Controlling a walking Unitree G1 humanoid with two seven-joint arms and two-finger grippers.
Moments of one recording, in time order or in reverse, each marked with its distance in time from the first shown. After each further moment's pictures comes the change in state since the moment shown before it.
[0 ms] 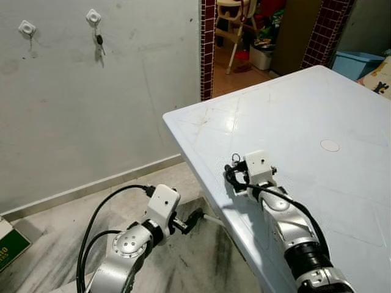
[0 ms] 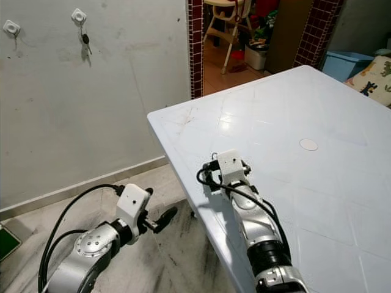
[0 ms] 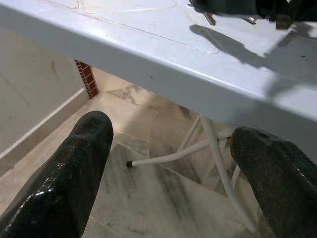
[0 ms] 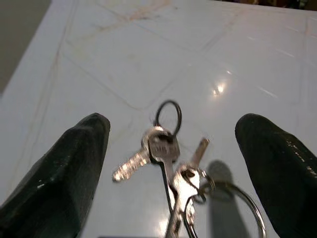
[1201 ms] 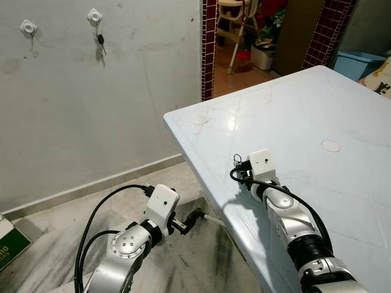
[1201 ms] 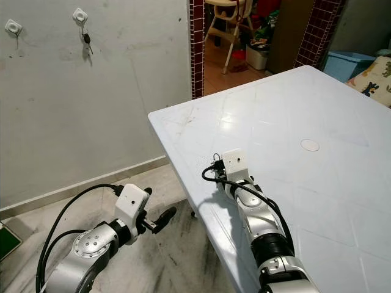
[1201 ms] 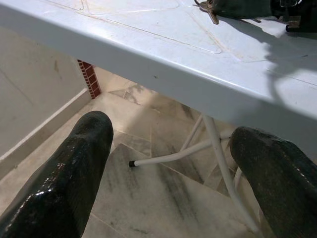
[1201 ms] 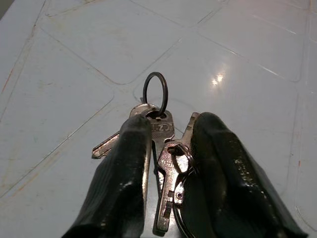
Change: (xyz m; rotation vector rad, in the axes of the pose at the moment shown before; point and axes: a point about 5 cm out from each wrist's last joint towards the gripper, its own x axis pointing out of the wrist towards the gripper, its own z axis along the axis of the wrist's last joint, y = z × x) left arm -0.002 0.001 0.002 0.010 -0.002 0.001; right arm 0.000 -0.012 -0.015 0.002 0.055 -0.019
